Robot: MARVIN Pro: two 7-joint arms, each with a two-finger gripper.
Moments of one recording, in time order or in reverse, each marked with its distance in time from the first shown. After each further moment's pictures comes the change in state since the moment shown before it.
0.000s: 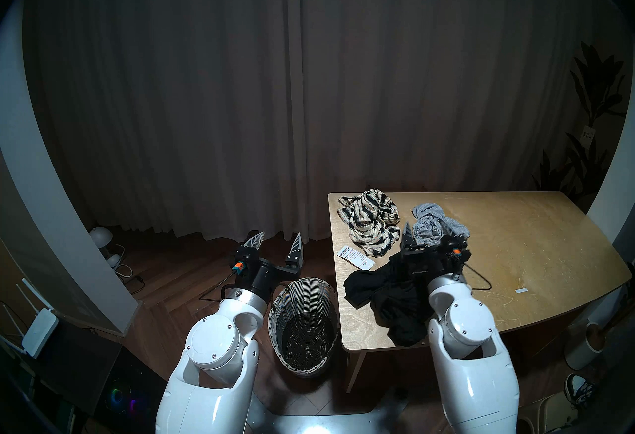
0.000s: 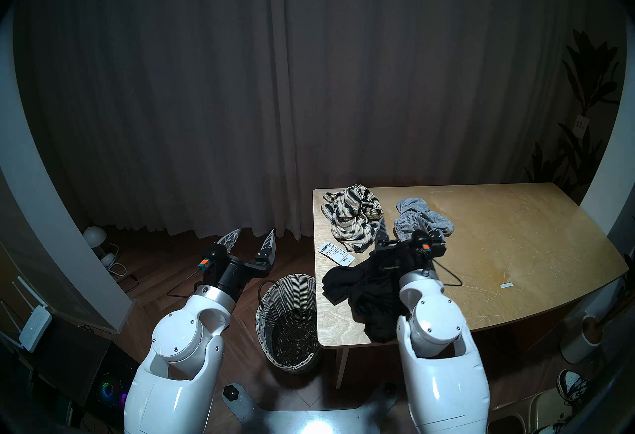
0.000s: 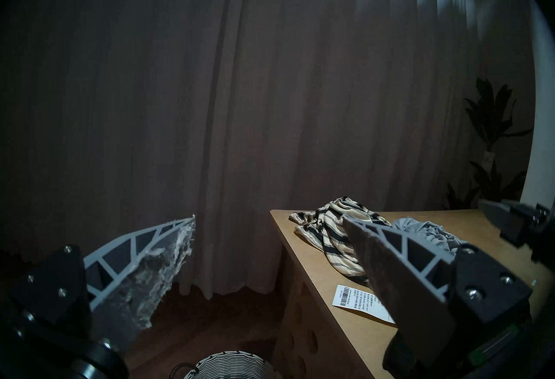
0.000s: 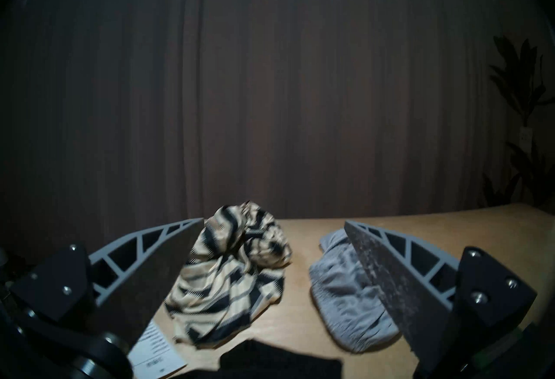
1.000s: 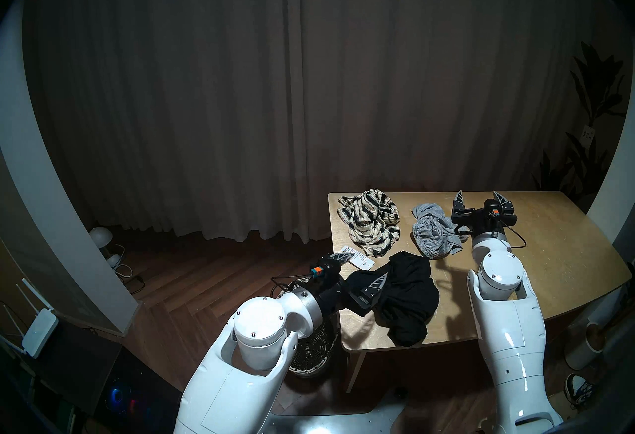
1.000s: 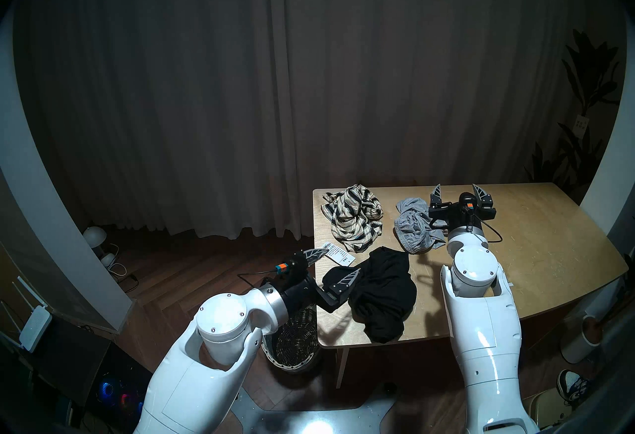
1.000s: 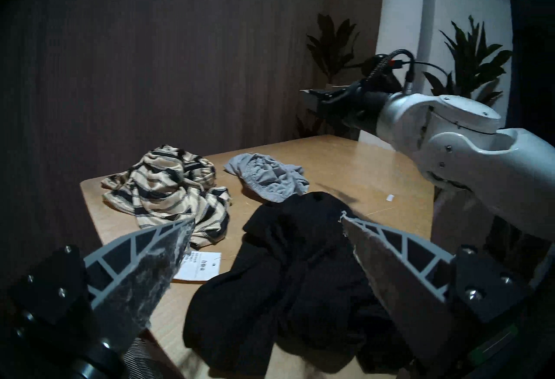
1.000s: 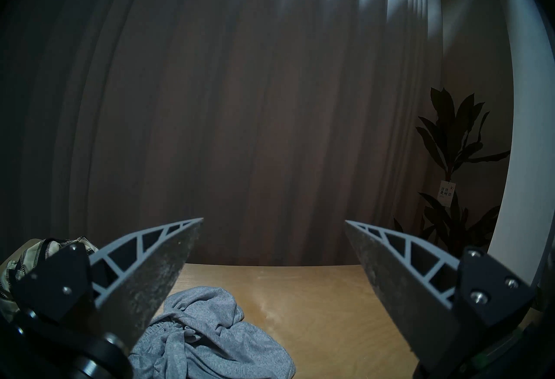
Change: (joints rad) left arm -0.196 0.063 0.243 0.113 0.025 0.219 -0.390; right arm 0.291 0.160 0.096 0.306 -0.037 0.013 -0.081
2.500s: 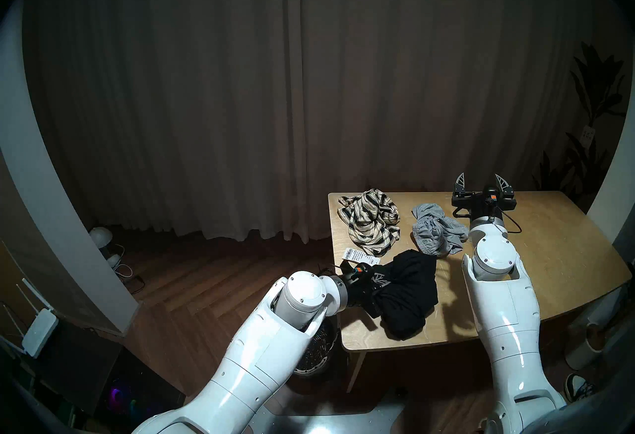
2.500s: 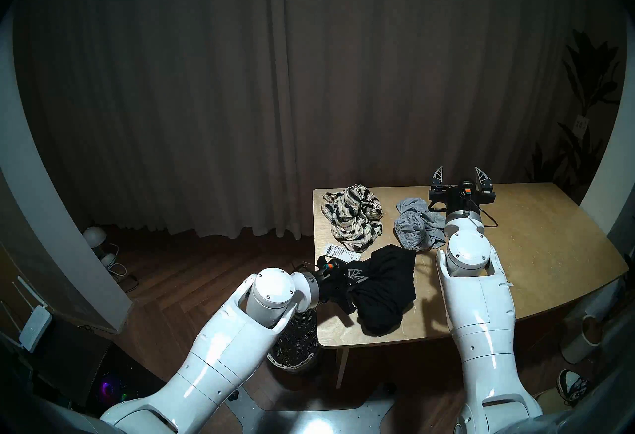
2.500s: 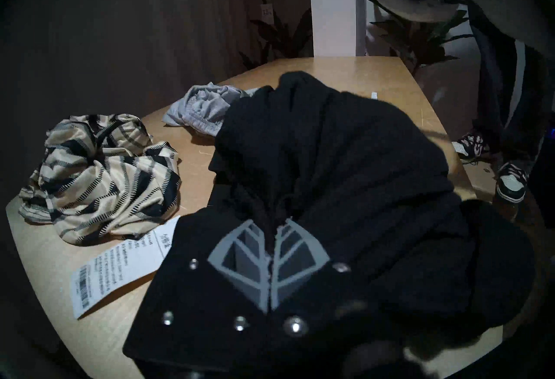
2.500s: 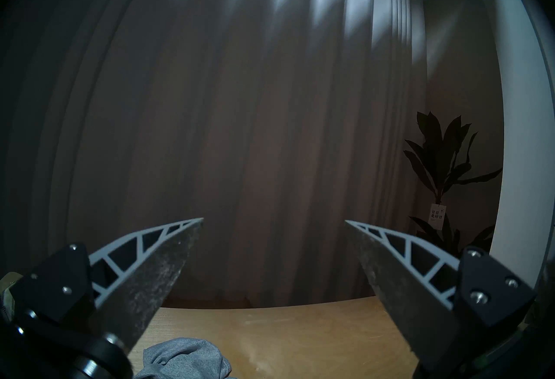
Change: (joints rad) left arm -0.312 -0.041 0.103 0.426 0.278 -0.115 -0.113; right arm 0.104 0.016 -0.027 0.103 -0.019 -0.100 -0.056
